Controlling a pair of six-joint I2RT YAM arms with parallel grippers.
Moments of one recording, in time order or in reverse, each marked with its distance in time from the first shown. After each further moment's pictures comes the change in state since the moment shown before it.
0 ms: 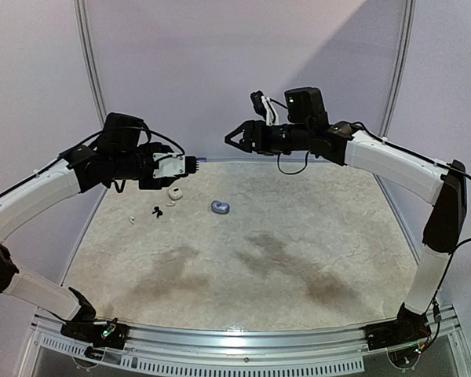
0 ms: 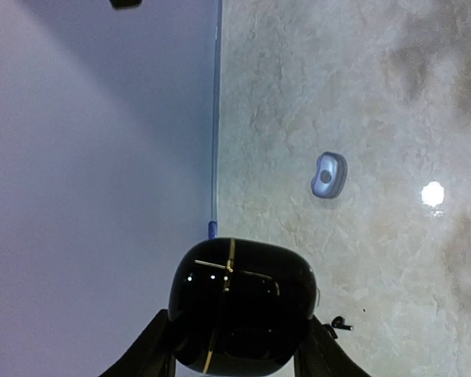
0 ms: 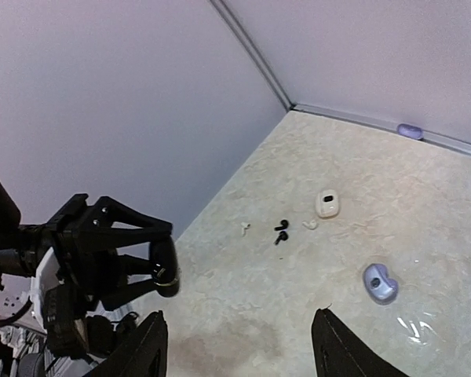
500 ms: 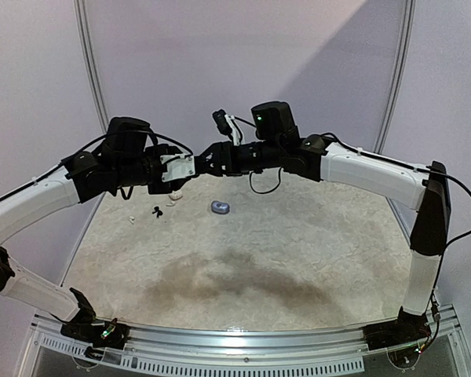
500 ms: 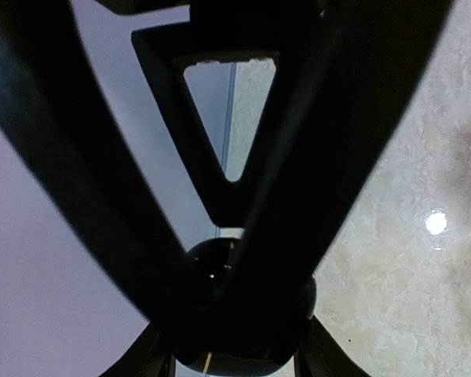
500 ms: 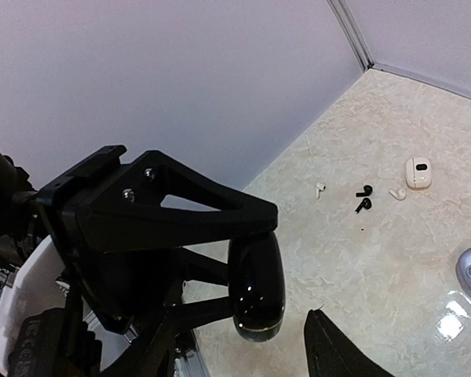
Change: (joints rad) left arm -0.134 -0.034 -0.036 0.079 -0.092 -0.117; right arm 0.146 0.092 0.043 0.043 -0.091 0.022
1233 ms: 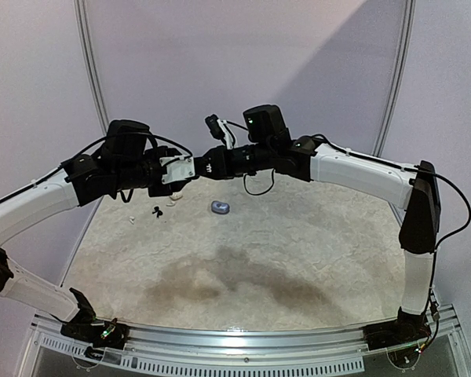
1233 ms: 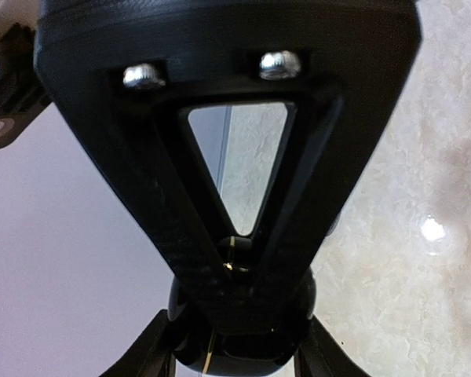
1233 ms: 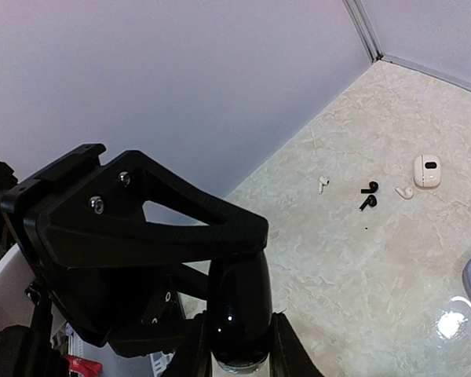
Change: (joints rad) left arm -0.010 -0.015 -0.027 0.018 -0.009 -0.029; right arm 0.001 0.077 0.066 -0.019 -0.039 -0.021
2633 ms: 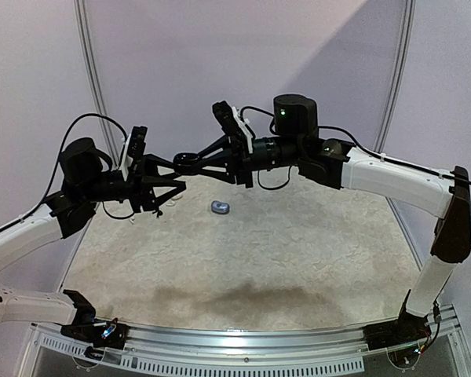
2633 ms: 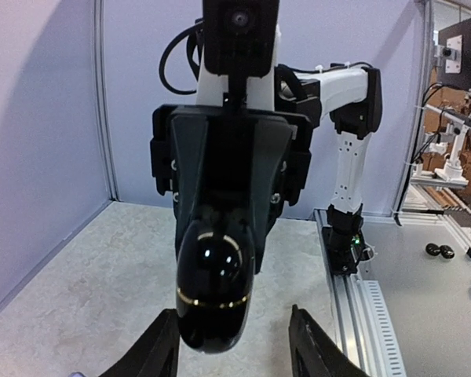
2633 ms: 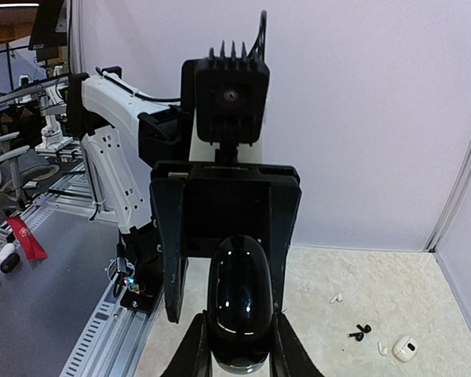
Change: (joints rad) left arm 0.182 -0.246 -0.374 0.657 0.967 -1.099; right arm 0.035 -0.232 -0.224 0.251 -0.278 -0.629
